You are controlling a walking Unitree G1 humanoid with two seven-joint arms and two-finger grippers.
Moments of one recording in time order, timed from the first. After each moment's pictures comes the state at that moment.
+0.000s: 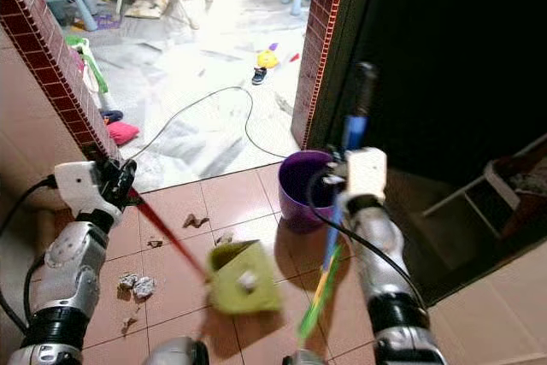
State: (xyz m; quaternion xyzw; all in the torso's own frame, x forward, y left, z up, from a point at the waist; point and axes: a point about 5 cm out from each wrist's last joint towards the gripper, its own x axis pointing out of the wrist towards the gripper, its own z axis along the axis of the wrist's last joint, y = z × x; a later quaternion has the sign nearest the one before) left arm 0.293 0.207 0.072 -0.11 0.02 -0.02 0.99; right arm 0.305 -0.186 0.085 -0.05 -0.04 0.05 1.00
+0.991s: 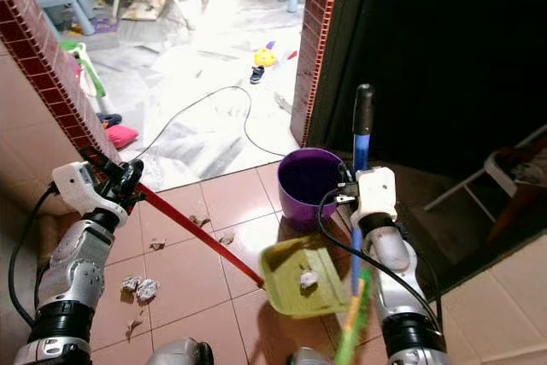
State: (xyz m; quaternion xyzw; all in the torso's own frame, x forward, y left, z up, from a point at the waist) left arm 0.297 0.204 0.069 -0.25 0.03 -0.03 0.97; right arm 0.289 -0.202 0.073 -0.09 -0.02 0.05 0.99
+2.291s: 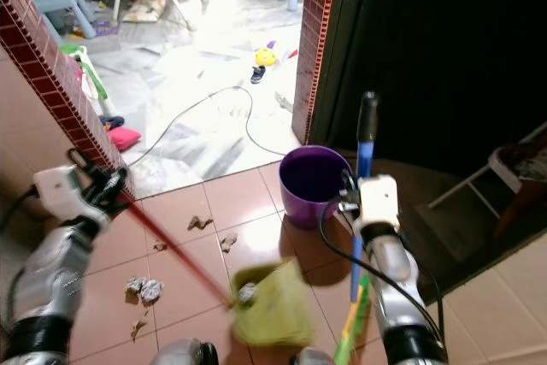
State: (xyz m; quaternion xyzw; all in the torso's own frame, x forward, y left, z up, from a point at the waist) left arm 0.277 0.237 0.073 -0.15 0.05 -0.01 0.99; right arm 0.274 -0.206 0.060 -0.10 -0.01 0.03 0.99
